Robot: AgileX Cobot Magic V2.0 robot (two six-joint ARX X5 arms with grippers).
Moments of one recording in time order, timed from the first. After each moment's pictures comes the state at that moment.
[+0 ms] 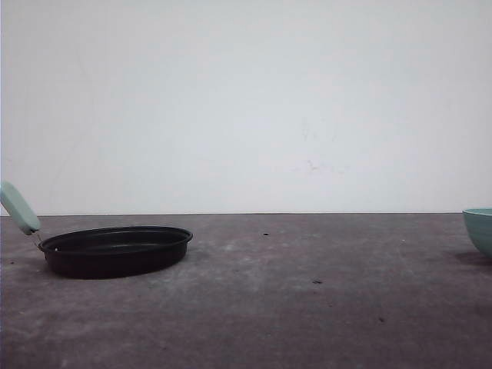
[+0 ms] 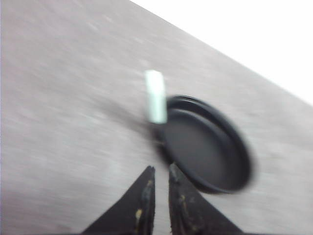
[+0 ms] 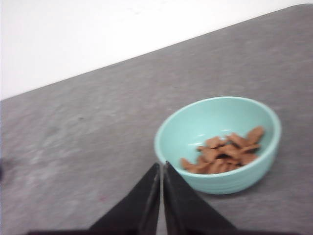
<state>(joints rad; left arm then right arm) -0.06 0.01 0.13 -0.37 0.18 -0.53 0.00 0.01 0.03 -0.16 -0.20 0.38</state>
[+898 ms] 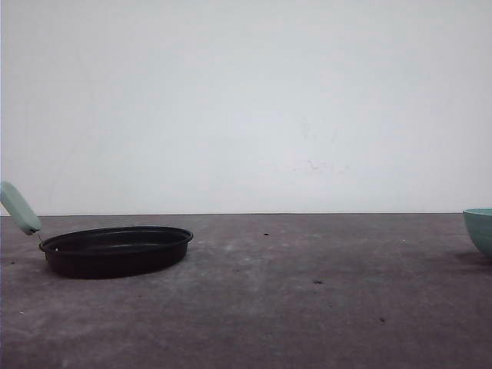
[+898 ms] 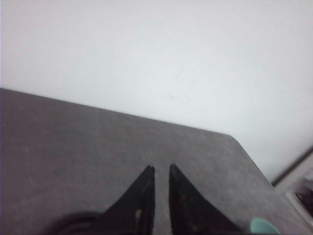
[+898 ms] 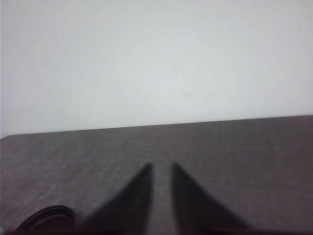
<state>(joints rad) -0.06 0.77 1.08 -0.44 0.38 -0.40 0.00 0.57 1.07 -0.60 -0.26 0.23</state>
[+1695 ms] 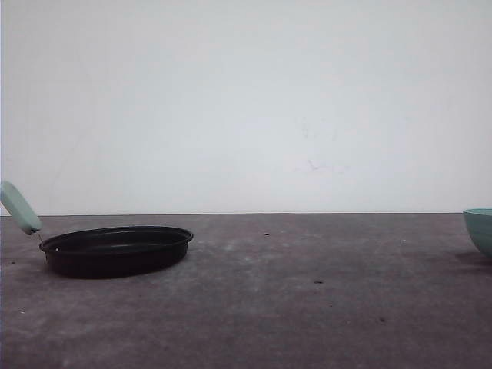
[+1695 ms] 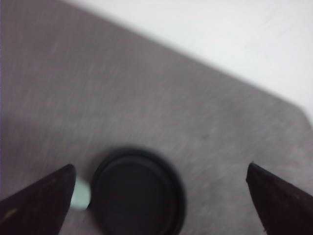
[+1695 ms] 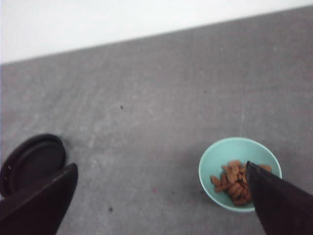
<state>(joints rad) -0.04 0.96 0.98 -0.54 0.22 -0.48 0.00 0.70 1.07 -0.88 -0.26 0.23</state>
